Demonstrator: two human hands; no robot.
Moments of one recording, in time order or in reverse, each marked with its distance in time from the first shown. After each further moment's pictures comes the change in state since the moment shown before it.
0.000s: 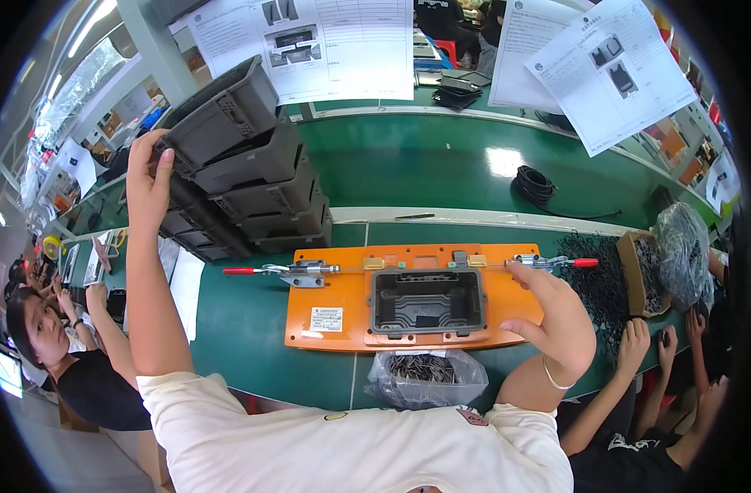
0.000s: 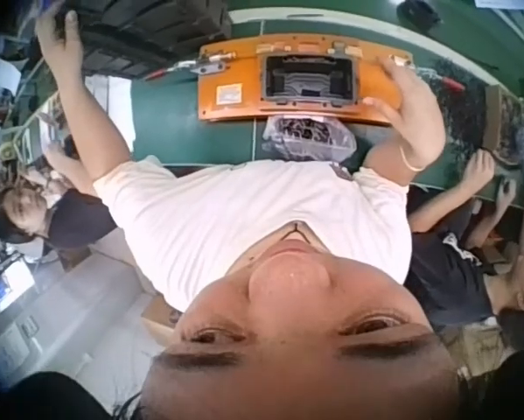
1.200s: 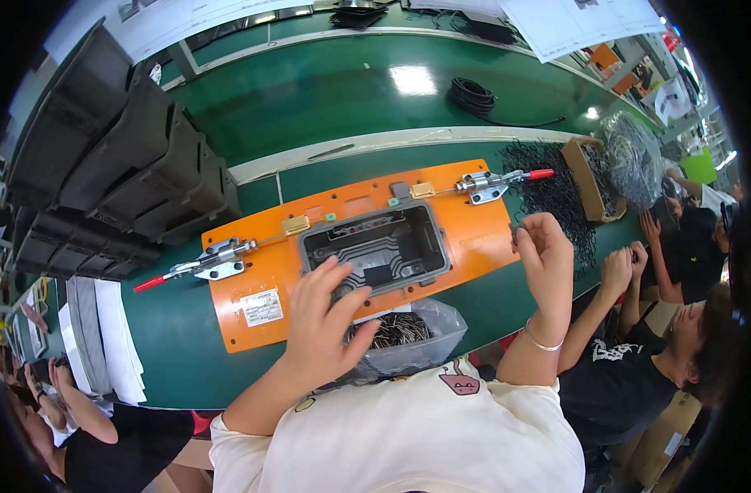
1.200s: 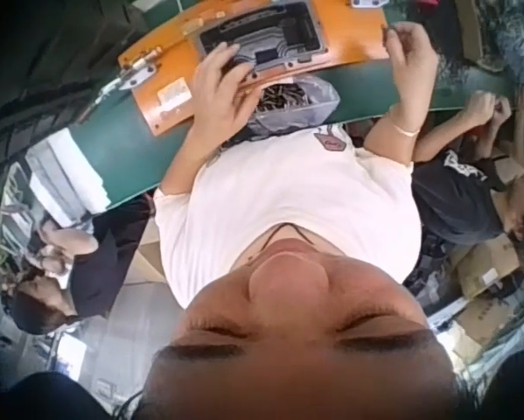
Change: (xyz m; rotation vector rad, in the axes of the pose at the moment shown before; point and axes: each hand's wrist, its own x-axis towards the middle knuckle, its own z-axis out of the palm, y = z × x) left_hand -0.202 0.197 0.146 -0.536 -0.499 0.081; right_hand -0.049 0.025 0.045 0.219 0.425 0.749
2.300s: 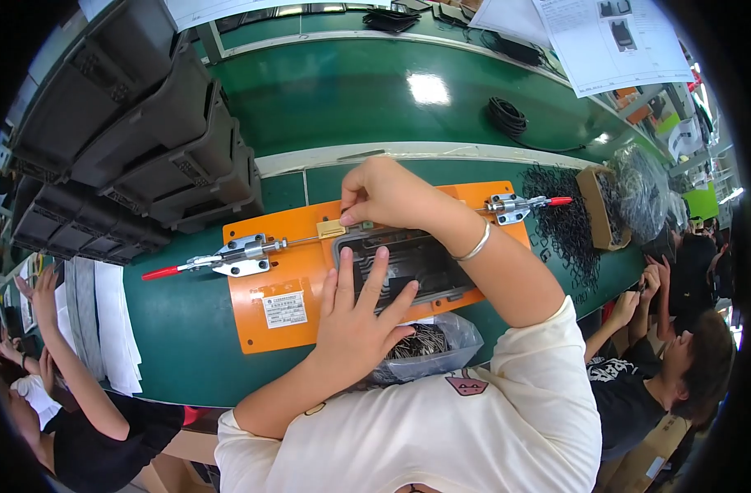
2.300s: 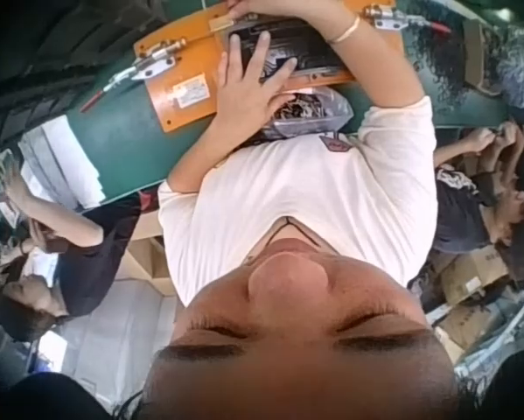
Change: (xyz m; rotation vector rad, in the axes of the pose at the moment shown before) left_hand -0.001 -0.003 0.013 0.316 -0.191 -0.074; right_hand 0.102 -0.102 0.186 -0.021 -0.916 -0.446
